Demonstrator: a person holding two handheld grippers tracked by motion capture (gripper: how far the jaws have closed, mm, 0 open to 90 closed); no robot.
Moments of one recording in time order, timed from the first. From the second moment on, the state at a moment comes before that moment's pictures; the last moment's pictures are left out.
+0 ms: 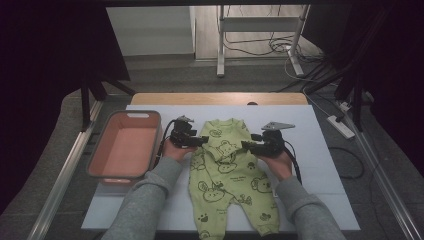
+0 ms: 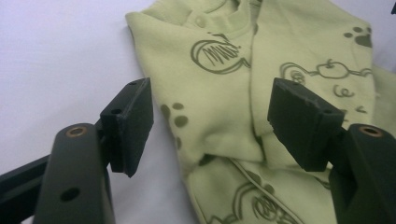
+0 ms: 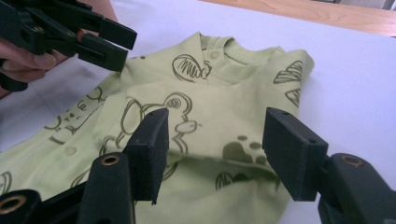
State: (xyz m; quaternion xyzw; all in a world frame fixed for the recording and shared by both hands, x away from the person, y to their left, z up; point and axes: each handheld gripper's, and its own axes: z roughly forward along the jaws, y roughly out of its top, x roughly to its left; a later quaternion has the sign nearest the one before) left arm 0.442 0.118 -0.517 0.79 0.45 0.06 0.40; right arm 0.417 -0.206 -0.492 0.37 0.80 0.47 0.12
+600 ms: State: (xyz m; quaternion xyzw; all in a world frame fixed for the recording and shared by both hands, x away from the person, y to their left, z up) left arm 0.463 0.117 -0.521 0.79 0.46 0.06 0.40; right arm 0.471 -0.198 -0.501 0.41 0.79 0.44 0.12
